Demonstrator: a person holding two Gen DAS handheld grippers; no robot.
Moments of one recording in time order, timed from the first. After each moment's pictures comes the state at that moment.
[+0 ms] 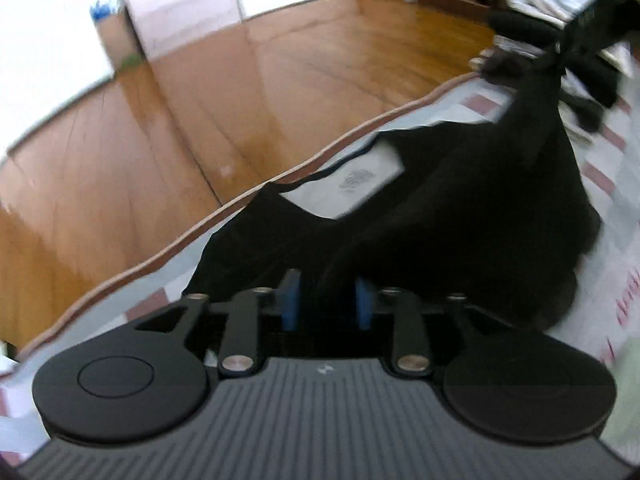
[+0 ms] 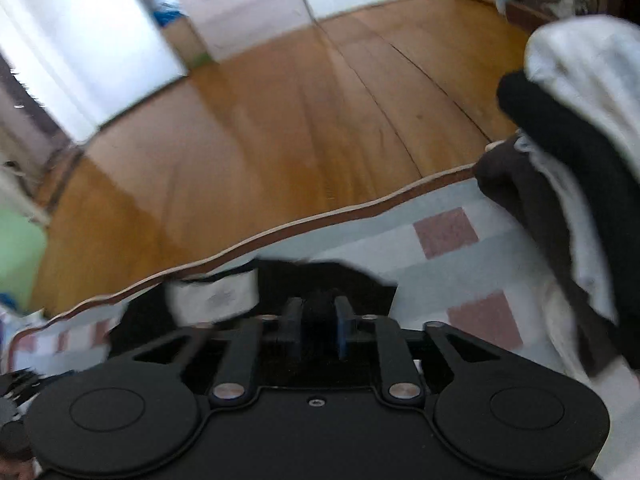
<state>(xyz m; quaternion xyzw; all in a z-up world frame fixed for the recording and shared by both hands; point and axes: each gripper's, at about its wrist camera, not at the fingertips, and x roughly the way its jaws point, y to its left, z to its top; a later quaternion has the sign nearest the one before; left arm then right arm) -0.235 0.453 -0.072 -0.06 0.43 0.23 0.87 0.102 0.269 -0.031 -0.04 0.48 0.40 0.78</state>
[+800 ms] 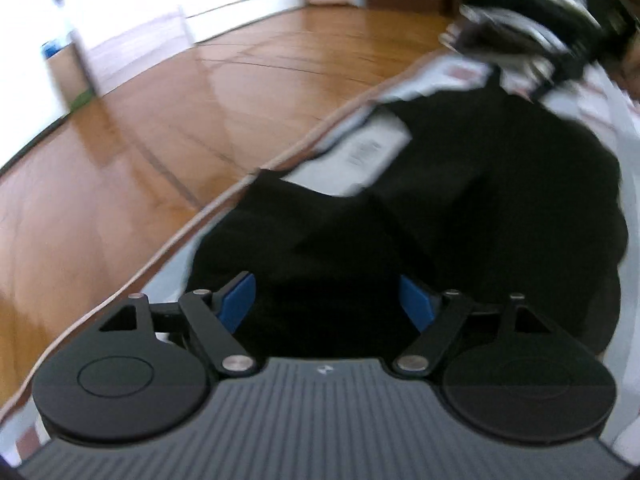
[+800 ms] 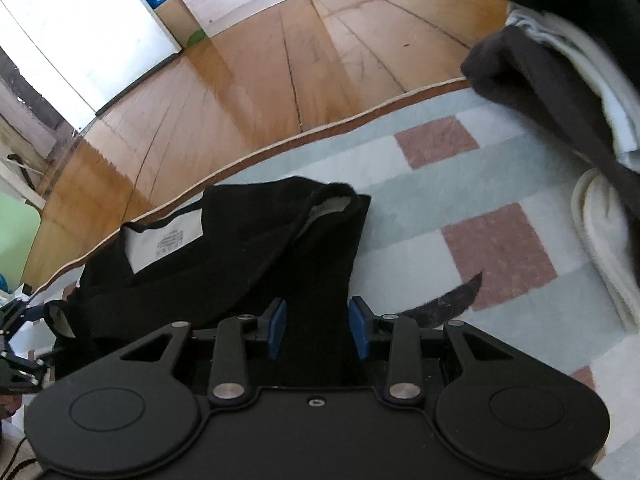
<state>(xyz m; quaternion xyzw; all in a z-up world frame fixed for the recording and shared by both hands) -0.253 0.461 -0.148 0.05 0.40 0.11 0.91 0.077 0.228 -0.130 -0.01 0.51 0.43 0.75</state>
